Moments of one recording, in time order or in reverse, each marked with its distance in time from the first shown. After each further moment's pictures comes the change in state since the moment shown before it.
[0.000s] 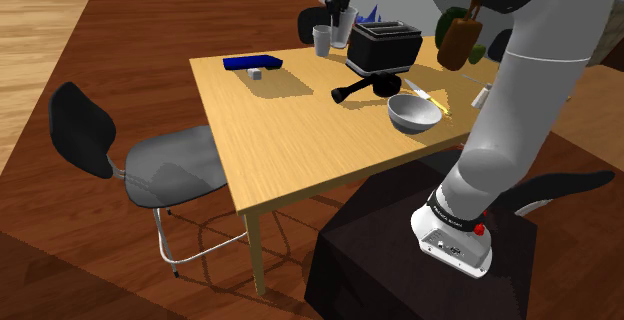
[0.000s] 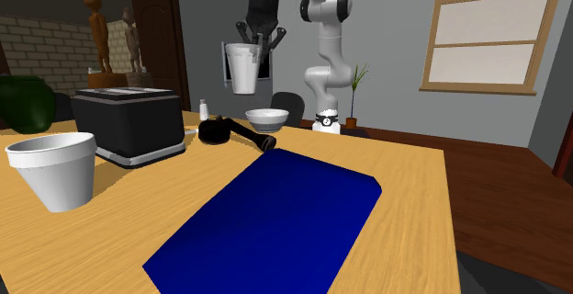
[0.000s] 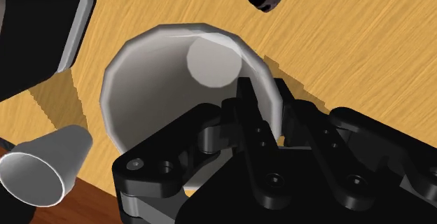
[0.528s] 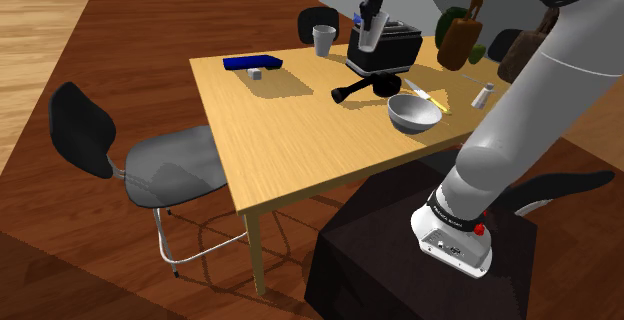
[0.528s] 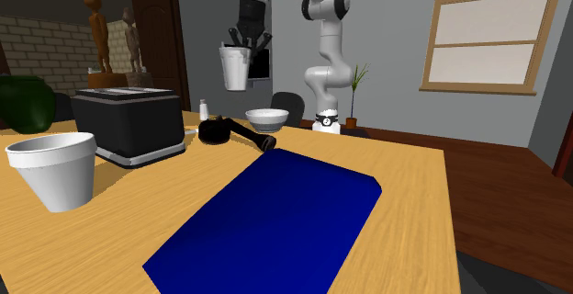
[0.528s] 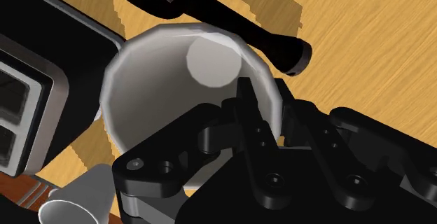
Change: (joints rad) arm -0.063 -0.223 -0.060 -0.284 -0.041 0.080 -0.112
